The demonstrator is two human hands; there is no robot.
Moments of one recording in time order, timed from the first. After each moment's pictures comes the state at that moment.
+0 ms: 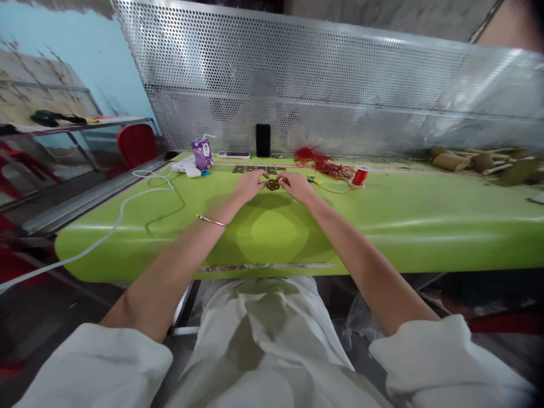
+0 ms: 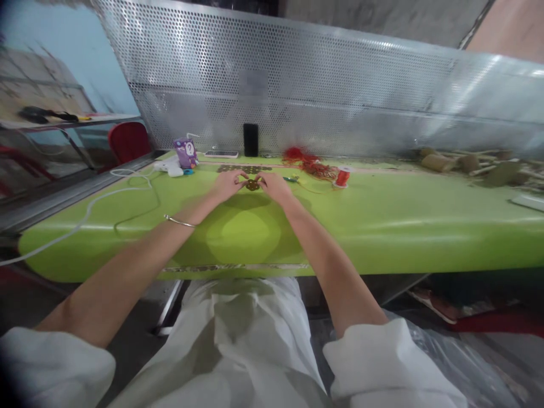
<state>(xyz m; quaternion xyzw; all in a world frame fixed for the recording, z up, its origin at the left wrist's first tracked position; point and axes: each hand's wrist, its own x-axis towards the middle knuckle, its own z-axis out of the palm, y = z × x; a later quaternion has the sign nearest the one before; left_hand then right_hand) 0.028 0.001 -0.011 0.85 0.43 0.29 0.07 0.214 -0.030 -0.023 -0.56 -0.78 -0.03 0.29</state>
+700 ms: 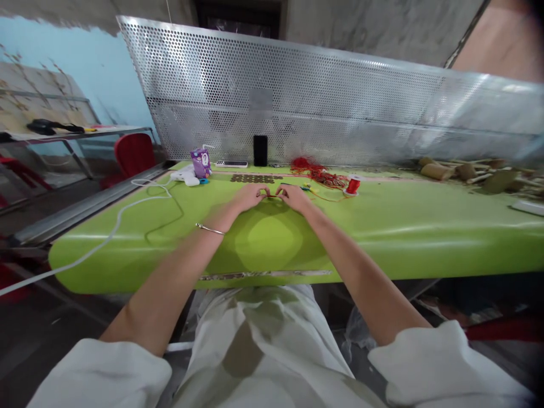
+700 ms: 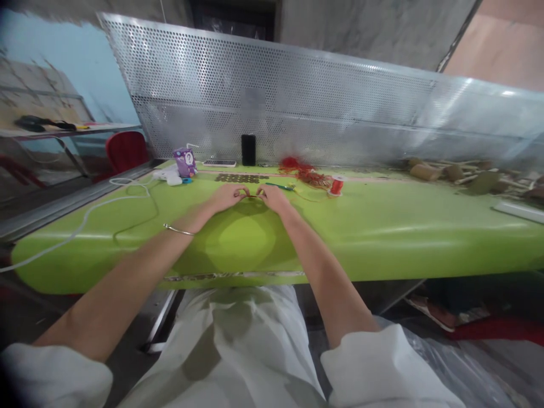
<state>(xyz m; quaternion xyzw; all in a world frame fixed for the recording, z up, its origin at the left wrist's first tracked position) 0.024 0.001 -0.009 0.90 0.37 0.22 0.07 0.219 -0.028 -0.030 -0.59 -0.77 0.00 0.25</state>
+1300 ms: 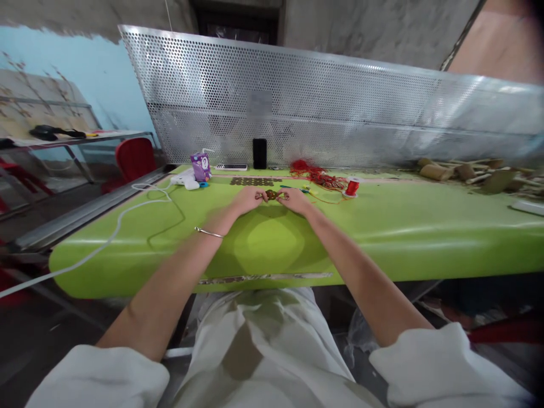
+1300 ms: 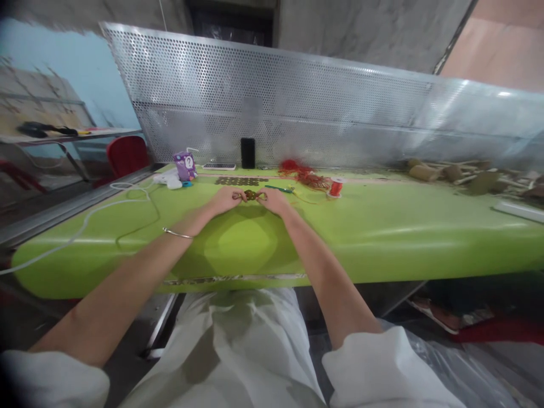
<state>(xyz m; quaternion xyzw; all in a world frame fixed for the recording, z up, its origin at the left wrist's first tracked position) 0.022 0.006 -0.014 0.88 0.38 0.25 0.10 0.221 -0.030 -0.031 -0.60 -0.76 0.02 0.25</state>
